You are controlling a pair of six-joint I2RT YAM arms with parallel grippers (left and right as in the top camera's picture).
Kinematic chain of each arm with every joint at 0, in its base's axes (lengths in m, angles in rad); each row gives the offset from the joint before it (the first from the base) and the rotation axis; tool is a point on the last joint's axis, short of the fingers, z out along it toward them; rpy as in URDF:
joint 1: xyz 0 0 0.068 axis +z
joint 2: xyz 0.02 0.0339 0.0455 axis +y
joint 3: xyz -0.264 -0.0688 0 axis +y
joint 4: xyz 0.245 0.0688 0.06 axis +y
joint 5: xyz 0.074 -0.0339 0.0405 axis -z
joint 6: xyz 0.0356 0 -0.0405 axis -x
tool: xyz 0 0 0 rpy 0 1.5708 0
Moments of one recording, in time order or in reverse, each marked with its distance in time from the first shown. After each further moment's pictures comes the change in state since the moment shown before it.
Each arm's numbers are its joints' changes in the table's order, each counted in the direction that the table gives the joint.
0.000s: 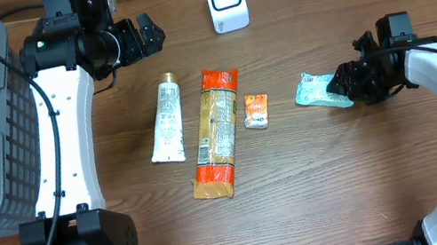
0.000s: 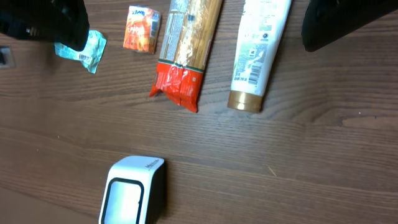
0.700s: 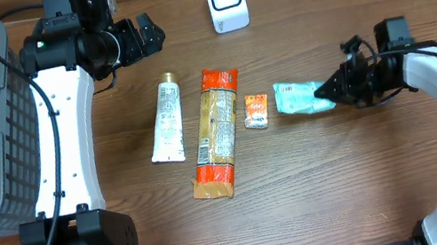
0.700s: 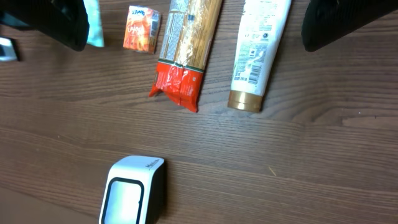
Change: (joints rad) left arm 0.000 0.000 0.000 -0.001 0.000 0.000; right arm 0.009 -0.023 0.027 -0.006 -0.359 0.011
